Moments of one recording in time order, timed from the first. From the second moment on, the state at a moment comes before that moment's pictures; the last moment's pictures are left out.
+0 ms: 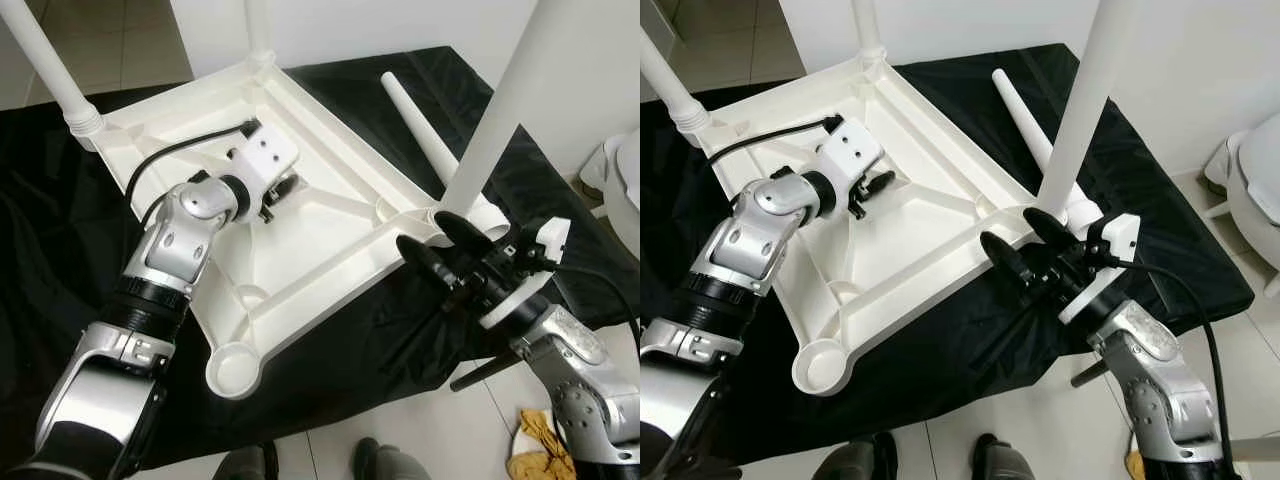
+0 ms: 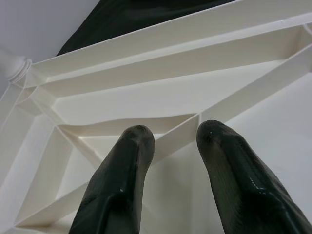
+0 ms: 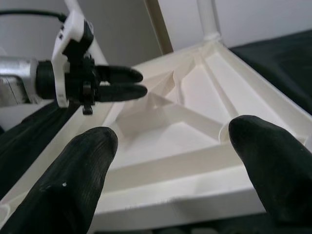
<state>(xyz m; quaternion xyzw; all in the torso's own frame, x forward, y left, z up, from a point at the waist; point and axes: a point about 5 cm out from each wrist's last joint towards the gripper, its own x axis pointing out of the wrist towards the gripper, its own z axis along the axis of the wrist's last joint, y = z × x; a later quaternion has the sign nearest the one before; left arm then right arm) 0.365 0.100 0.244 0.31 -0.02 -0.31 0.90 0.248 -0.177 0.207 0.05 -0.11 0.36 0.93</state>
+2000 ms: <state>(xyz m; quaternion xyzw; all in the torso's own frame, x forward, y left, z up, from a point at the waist) 0.387 0.086 0.218 0.29 0.07 -0.34 0.89 0.197 -0.157 0.189 0.03 -0.02 0.44 0.89</state>
